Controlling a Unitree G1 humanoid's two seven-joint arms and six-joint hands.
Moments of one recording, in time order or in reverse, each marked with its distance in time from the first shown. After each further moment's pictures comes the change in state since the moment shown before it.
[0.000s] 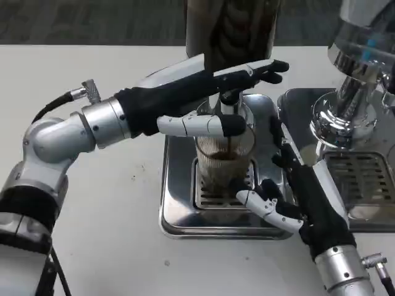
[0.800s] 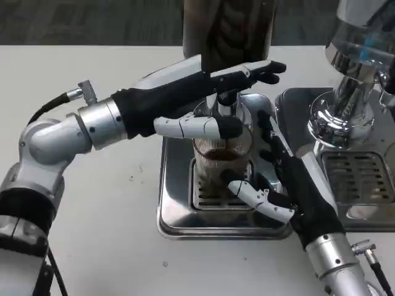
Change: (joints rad) left arm 0.017 0.012 0.004 -0.023 -0.005 0.001 0.000; right arm -0.082 0.017 -0.004 0.081 0.029 -0.012 0.045
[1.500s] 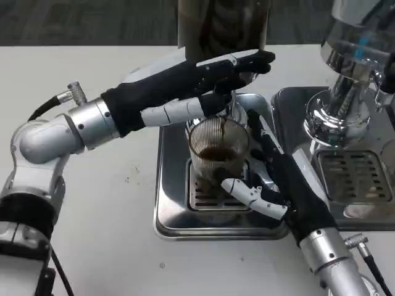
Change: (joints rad) left arm 0.026 -0.024 0.090 -0.031 -0.158 0.132 -0.139; right arm -0.039 0.012 0.000 0.043 0.005 -0.005 0.037
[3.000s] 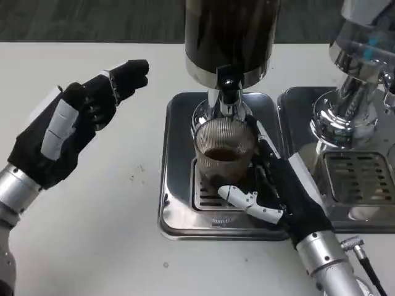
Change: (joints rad) left arm 0.353 0.023 0.342 -0.177 -0.225 0.262 -0.015; right arm -0.020 0.010 0.002 0.074 -0.039 -0.036 -0.032
